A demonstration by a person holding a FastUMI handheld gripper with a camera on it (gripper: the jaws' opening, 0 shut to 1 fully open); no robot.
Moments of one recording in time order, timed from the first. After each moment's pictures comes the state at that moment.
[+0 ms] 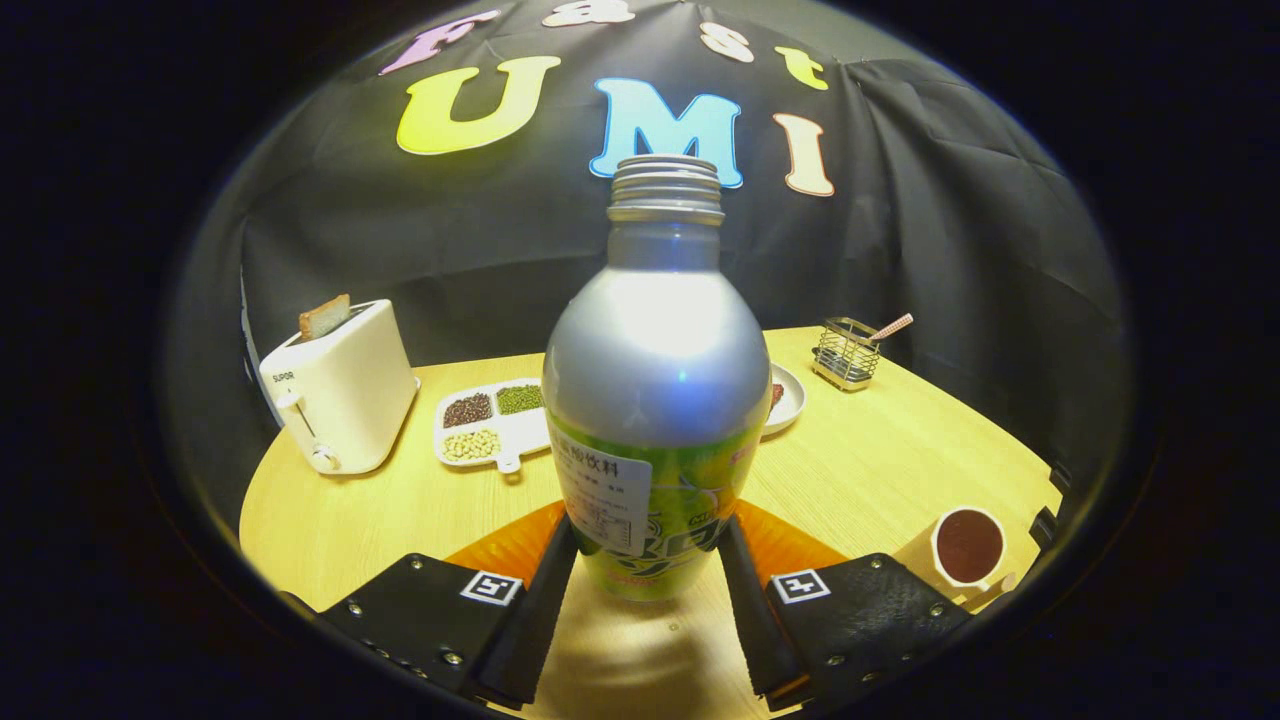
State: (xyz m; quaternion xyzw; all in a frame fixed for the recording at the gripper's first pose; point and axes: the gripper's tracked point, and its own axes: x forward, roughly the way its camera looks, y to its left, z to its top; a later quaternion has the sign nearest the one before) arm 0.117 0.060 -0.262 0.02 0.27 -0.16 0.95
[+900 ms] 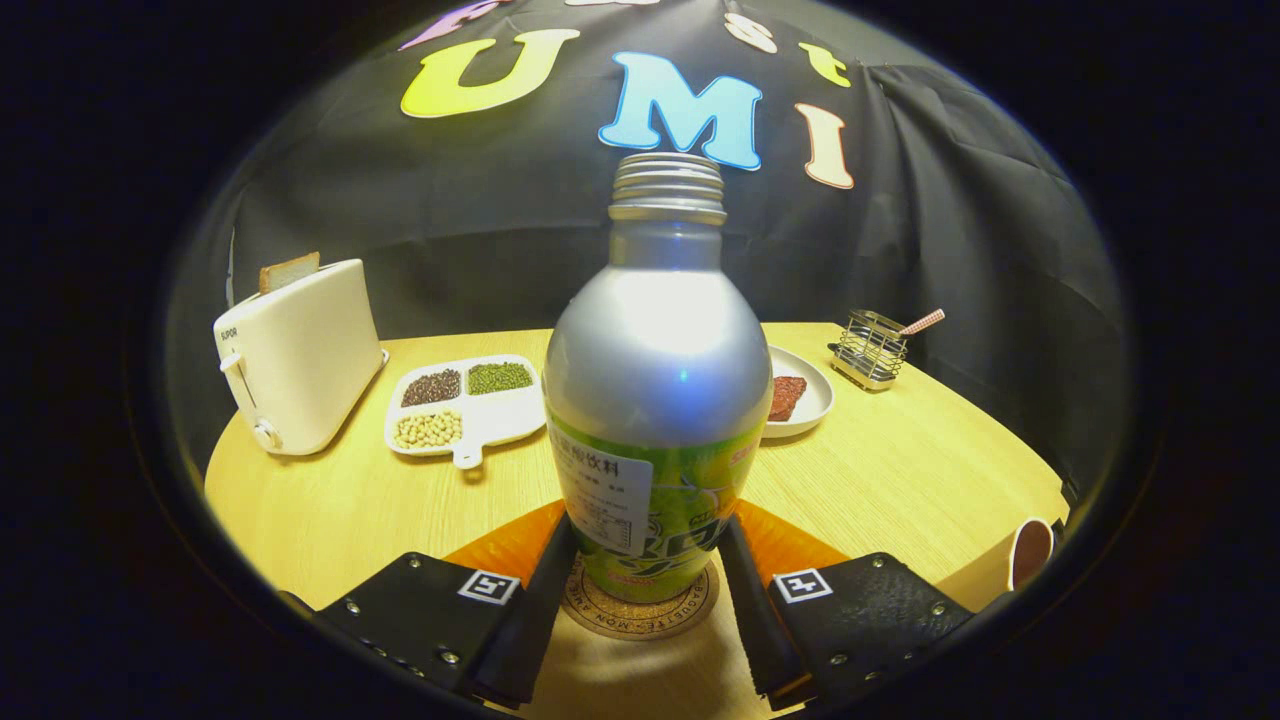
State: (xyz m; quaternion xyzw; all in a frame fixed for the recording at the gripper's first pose) arm 0.152 0.043 -0.308 -0.02 0.29 -0.16 0.94
